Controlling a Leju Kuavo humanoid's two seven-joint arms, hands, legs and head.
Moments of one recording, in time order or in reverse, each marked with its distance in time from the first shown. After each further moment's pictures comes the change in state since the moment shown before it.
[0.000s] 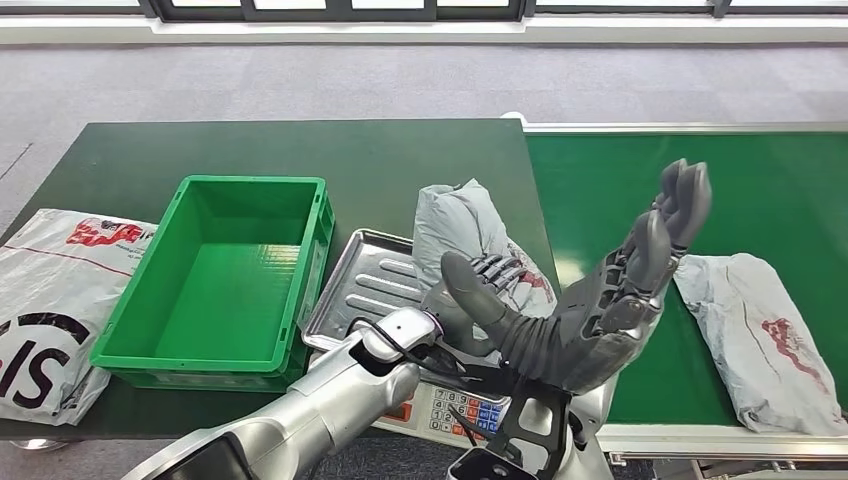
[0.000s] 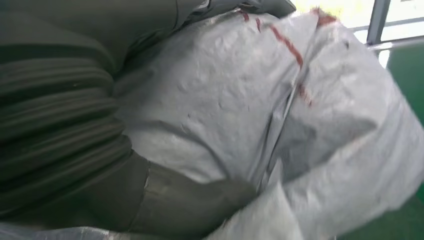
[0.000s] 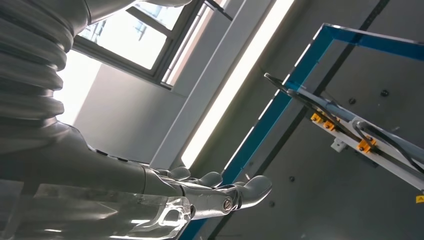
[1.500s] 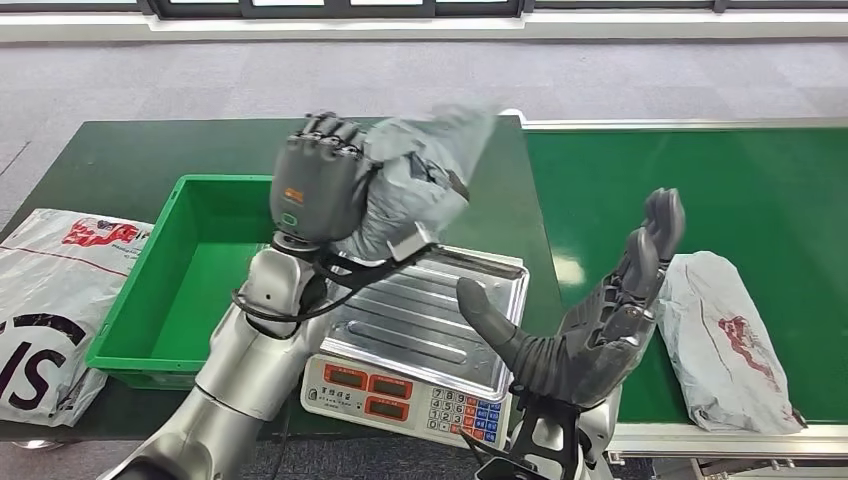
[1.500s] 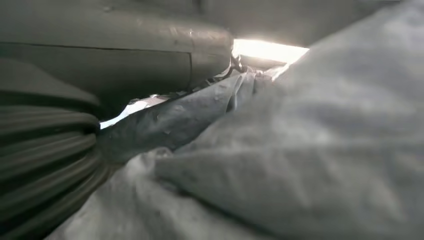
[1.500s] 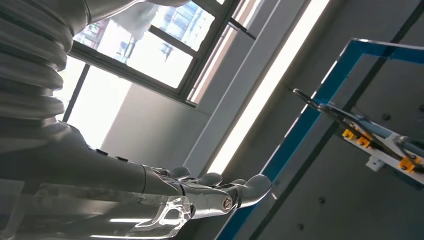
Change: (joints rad) left arm 0.127 0.205 0.493 -0.717 -0.612 0.596 0.281; right arm 0.087 -0.063 0.000 -0.007 -0.077 -0.003 0.000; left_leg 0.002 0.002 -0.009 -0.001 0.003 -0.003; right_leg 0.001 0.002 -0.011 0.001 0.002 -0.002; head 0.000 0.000
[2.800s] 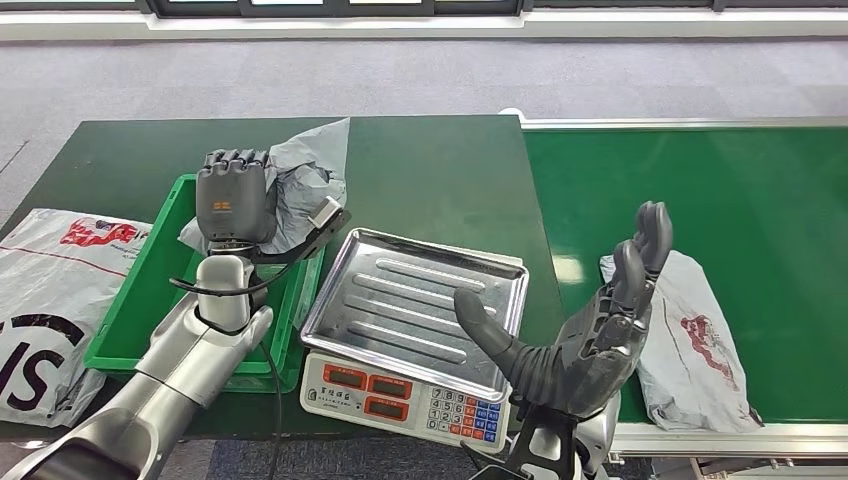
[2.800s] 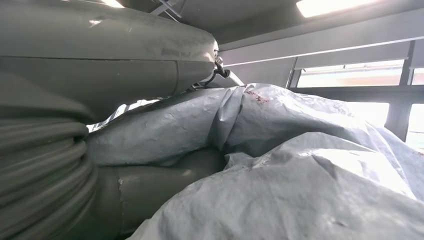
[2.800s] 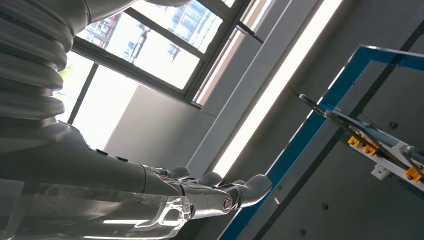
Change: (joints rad) left arm -0.046 0.259 -0.103 0.215 -0.001 0.000 0.430; right arm 0.040 0.000 0.000 -0.006 0.029 0.000 0.000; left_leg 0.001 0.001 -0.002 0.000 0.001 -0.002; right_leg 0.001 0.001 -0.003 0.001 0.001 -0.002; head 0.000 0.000
